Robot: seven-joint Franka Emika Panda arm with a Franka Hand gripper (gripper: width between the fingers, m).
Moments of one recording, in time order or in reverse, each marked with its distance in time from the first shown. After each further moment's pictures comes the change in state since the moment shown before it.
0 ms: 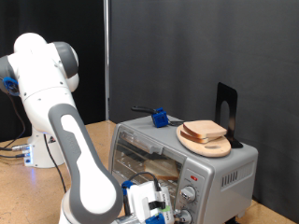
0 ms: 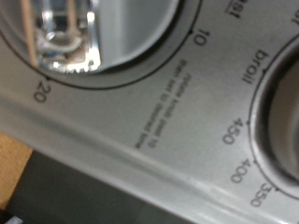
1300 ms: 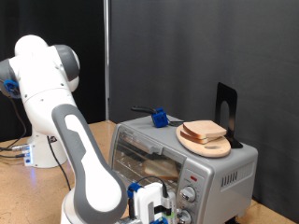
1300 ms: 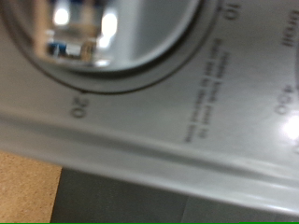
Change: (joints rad) arm 0.010 0.017 -0.003 0.056 -0.080 -0.023 0.312
